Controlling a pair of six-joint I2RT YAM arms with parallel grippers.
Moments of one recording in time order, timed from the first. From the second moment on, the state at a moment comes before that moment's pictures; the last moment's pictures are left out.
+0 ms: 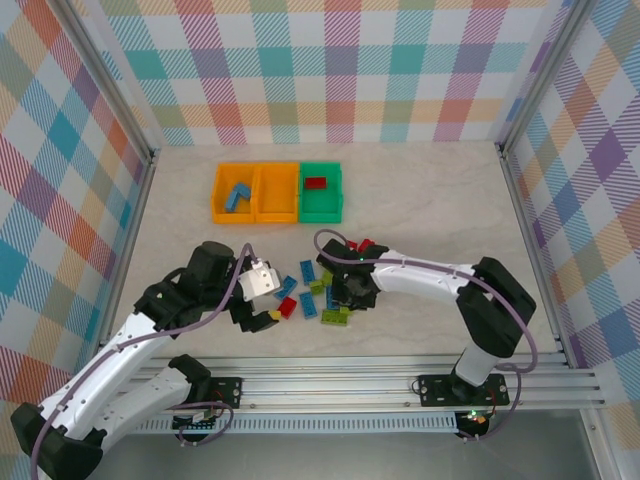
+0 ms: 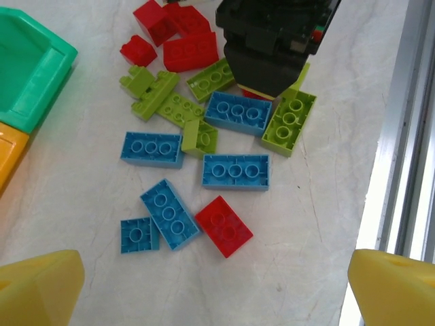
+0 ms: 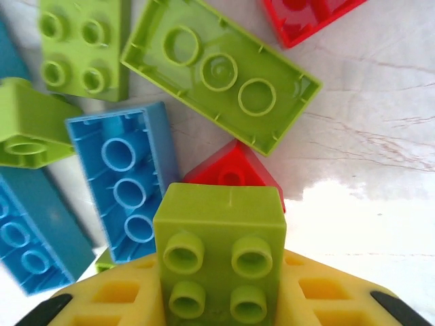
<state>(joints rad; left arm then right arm) -0.58 0.80 0.77 -0.78 0.30 0.59 0.94 1.65 1.09 -0.79 0.04 1.01</state>
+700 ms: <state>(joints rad) -0.54 0.53 0.62 -0.54 0.10 0.58 0.75 2.07 1.80 -0.54 0.05 0.57</state>
